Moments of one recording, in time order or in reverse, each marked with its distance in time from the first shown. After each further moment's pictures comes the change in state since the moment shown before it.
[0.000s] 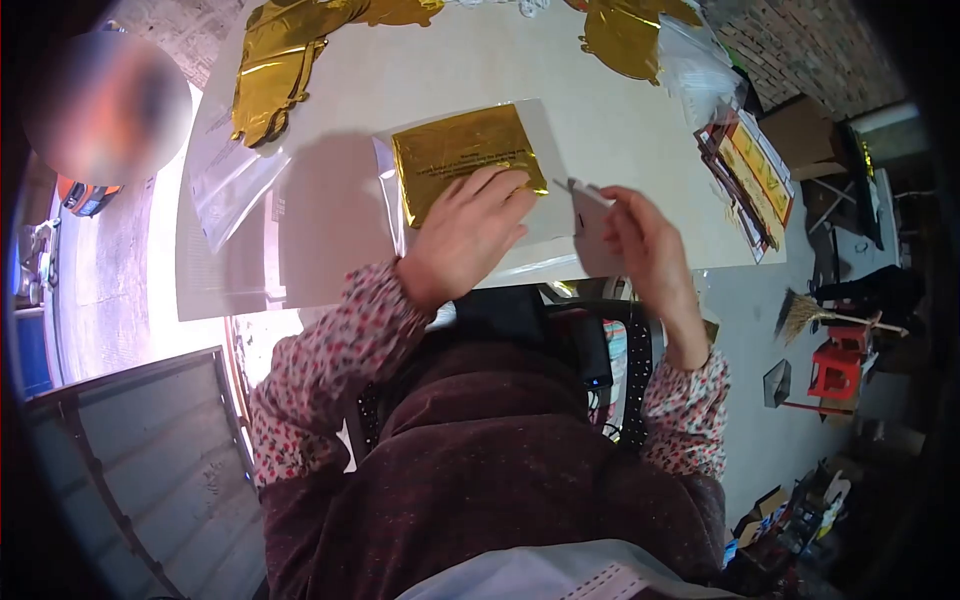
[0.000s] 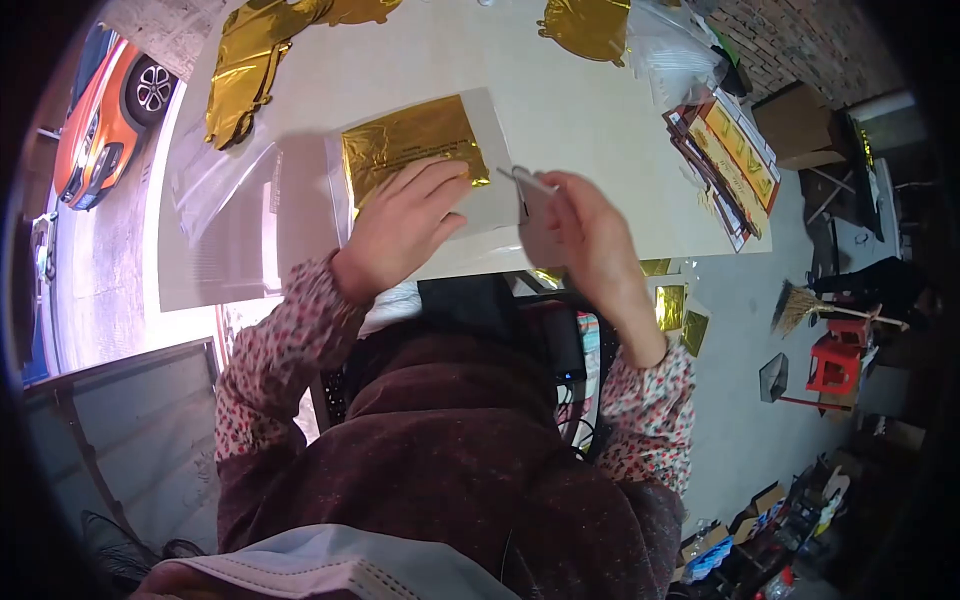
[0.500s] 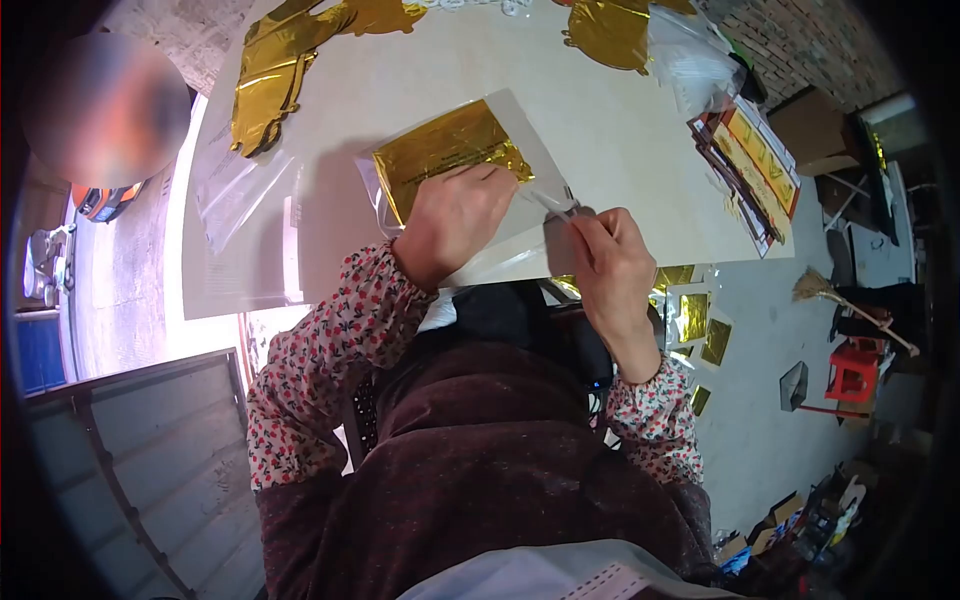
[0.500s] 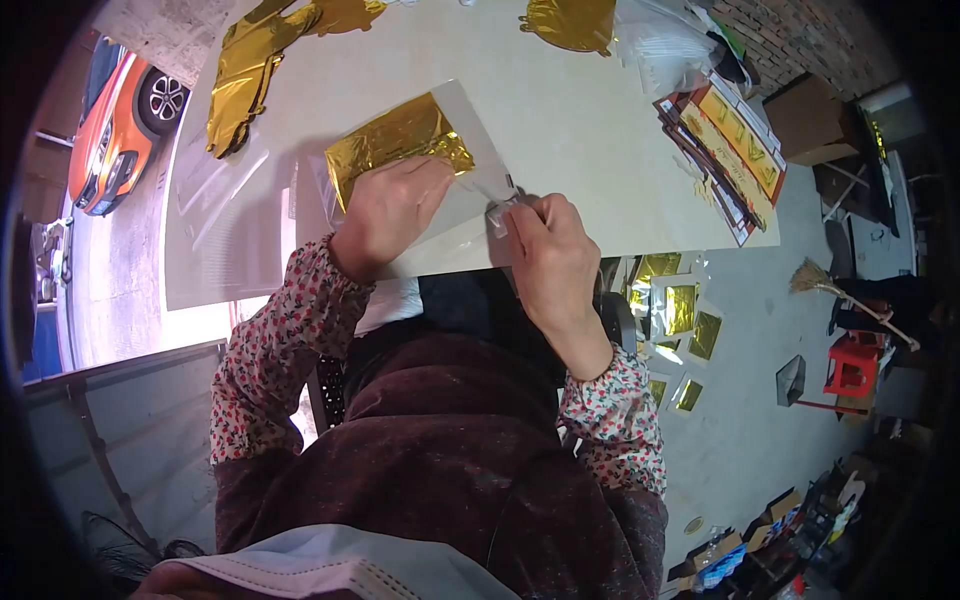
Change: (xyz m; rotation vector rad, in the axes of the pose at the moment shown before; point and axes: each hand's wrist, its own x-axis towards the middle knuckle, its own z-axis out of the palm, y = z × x) left_hand 0.022 -0.001 0.016 -0.005 -0.019 -0.099; right_hand -0.023 0.002 0.032 -0.400 0.321 -0.272
